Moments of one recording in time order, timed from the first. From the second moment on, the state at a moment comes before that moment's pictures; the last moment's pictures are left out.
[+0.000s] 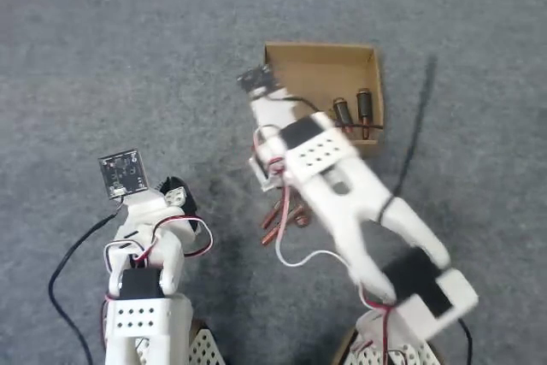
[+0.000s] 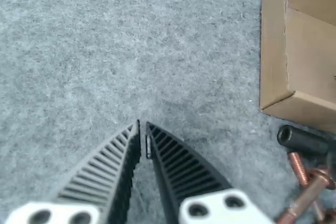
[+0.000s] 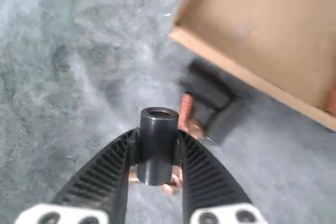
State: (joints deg) left arm -8.9 -86.3 97.6 40.4 19.7; right arm -34.6 -0.8 15.7 66.6 -5.7
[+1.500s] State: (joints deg) left arm -2.7 -86.3 81.5 60.6 14.1; right arm 26.5 -15.4 51.2 51.1 -5.7
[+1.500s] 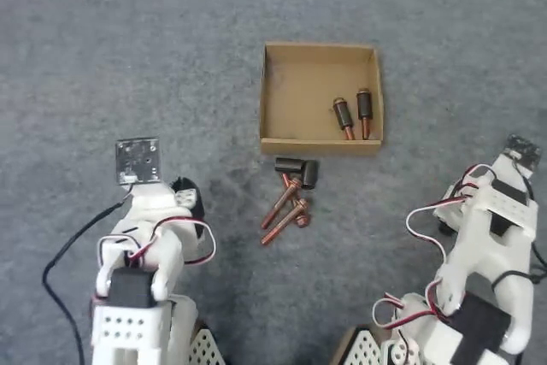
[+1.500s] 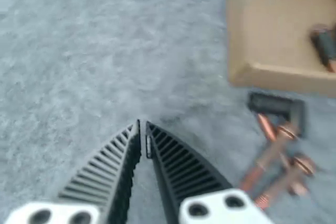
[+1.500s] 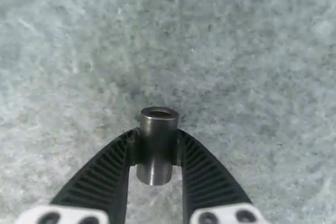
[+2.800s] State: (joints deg) left arm 27.1 -27.4 43.0 66.6 7.3; right arm 26.5 -15.4 52.2 49.6 -5.7
